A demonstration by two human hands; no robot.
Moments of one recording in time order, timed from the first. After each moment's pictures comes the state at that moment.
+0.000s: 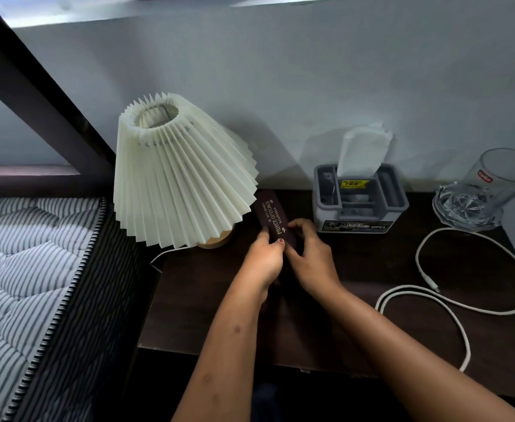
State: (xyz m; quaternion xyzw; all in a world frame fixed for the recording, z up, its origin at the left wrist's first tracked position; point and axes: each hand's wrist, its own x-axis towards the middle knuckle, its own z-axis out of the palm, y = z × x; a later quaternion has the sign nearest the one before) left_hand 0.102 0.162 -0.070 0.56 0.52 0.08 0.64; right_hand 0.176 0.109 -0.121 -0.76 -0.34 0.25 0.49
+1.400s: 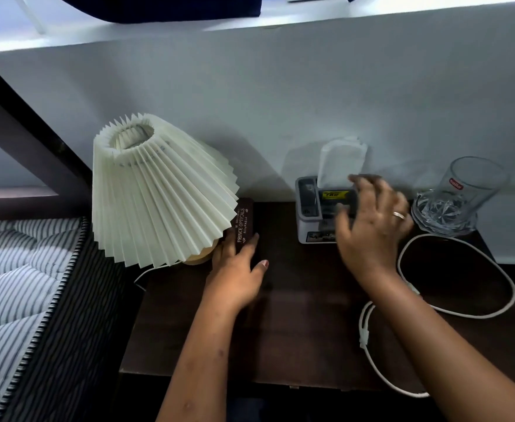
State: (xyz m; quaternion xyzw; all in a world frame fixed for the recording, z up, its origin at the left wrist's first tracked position) left_hand 0.082 0.181 -0.084 0.84 0.45 -0.02 0.31; right_hand 0.251 0.077 -0.080 -0.89 -0.29 -0.14 0.33
